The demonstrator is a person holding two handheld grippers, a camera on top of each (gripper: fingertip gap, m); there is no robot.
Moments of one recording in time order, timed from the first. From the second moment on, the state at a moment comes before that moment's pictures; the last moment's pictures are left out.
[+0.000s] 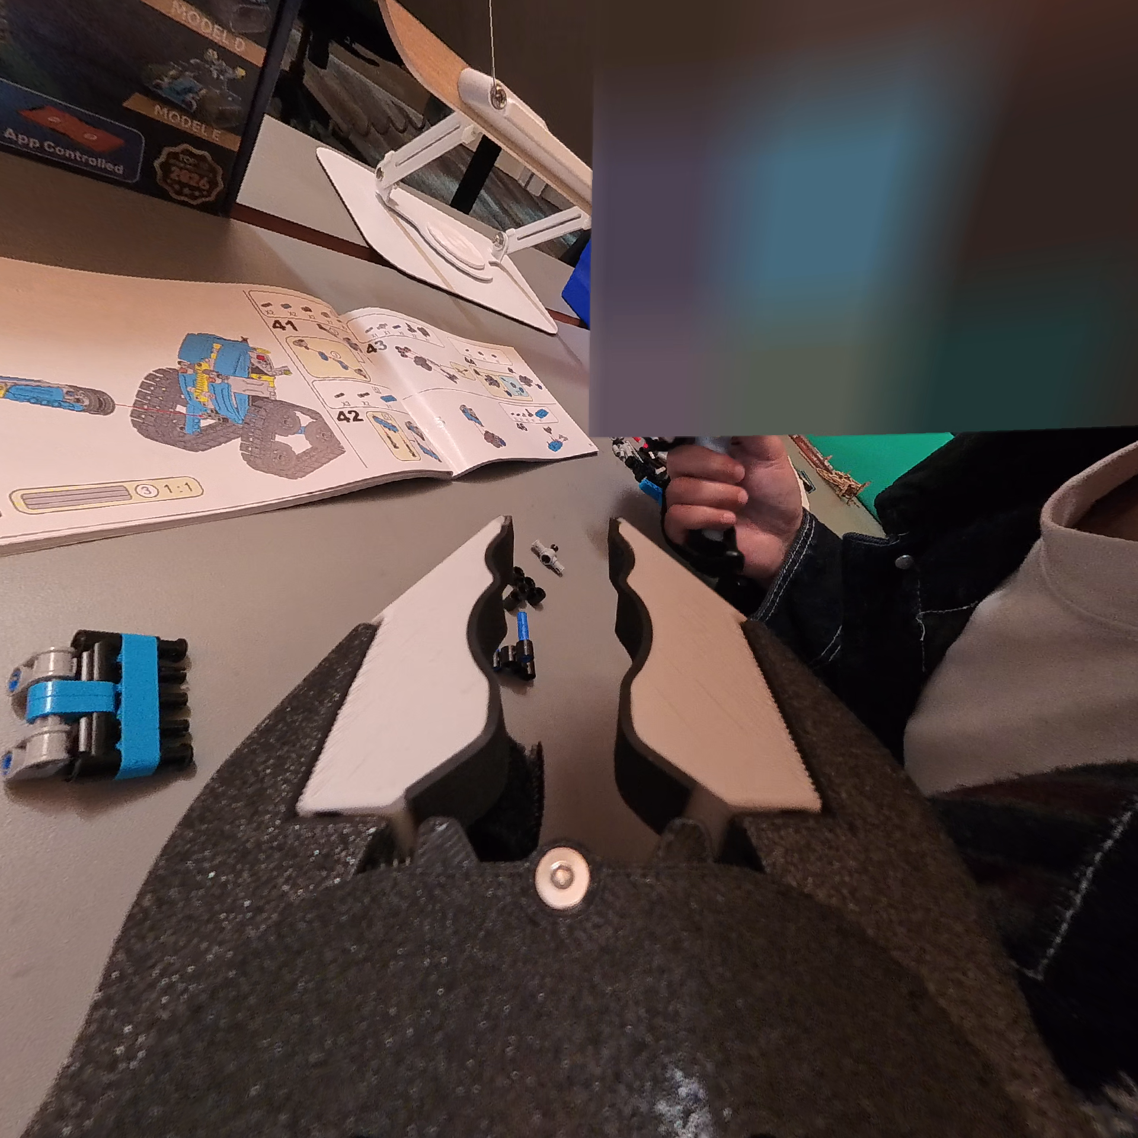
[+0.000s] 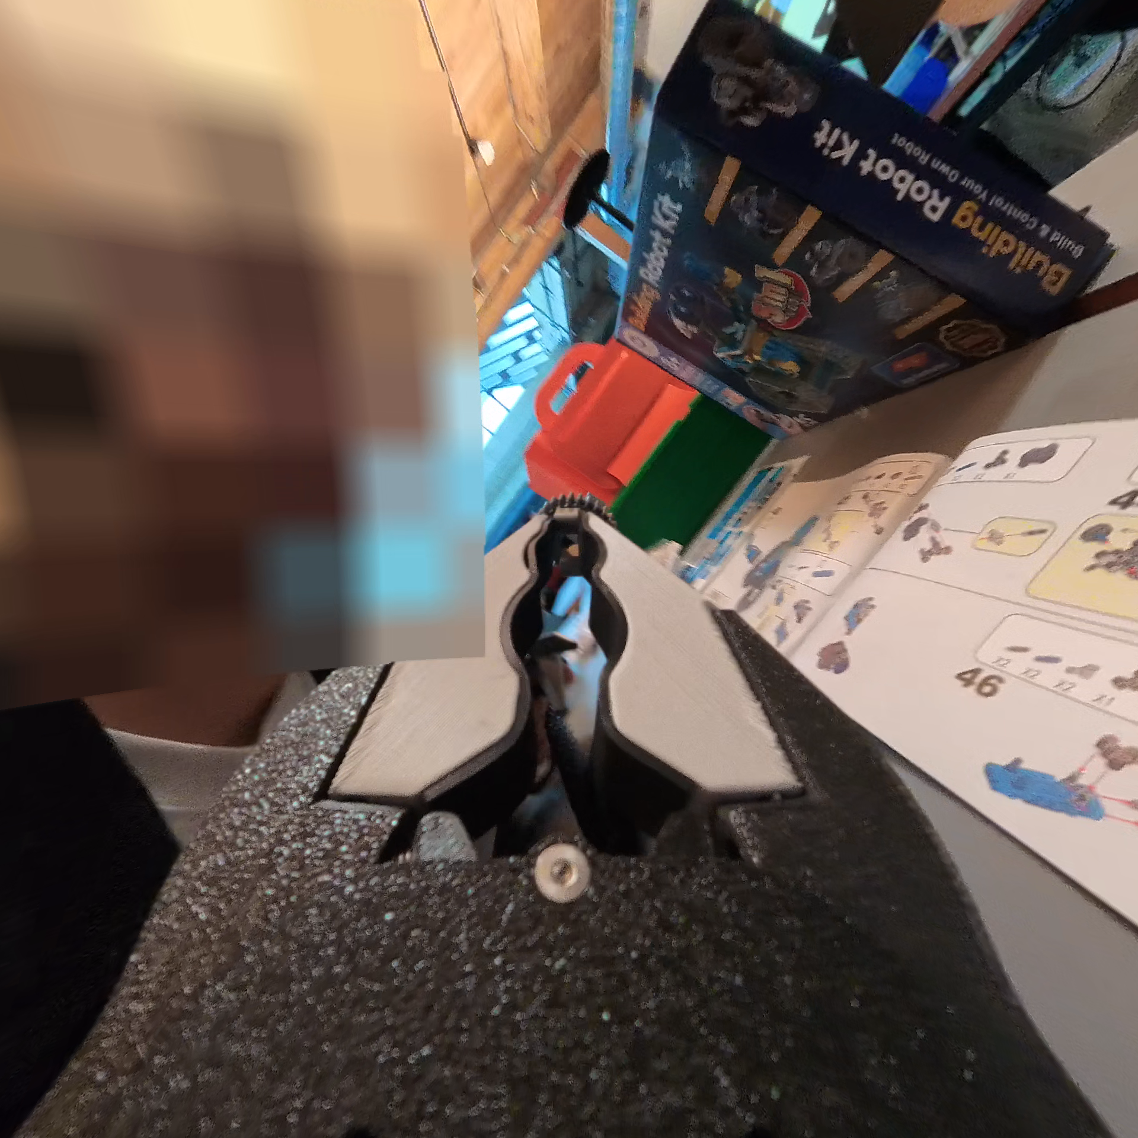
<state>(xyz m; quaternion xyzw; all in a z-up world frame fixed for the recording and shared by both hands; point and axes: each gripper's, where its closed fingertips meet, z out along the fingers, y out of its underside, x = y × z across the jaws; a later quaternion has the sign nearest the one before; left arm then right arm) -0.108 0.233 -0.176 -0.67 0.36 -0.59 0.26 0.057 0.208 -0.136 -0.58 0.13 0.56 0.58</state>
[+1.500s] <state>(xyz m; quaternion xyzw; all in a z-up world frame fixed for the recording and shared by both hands) -0.078 0.184 -0.149 -0.58 0.45 -0.60 0.32 -0.074 0.194 -0.141 -0.71 0.12 0.56 0.41</state>
